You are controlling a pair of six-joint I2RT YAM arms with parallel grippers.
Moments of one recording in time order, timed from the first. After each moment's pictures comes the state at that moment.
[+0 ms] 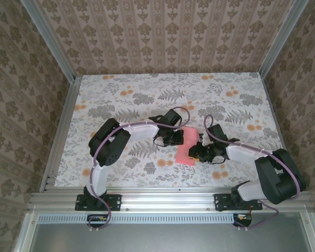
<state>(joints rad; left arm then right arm) -0.88 2.05 1.33 -0.36 0.36 -0.75 0.35 1.37 0.49 -0.22 -0.58 0.74</state>
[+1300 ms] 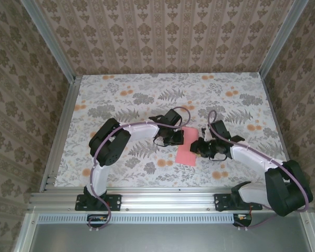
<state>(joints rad) -0.88 2.06 1.33 -0.37 0.36 -0.72 0.34 1.27 0.60 -0.35 -0.49 0.73</state>
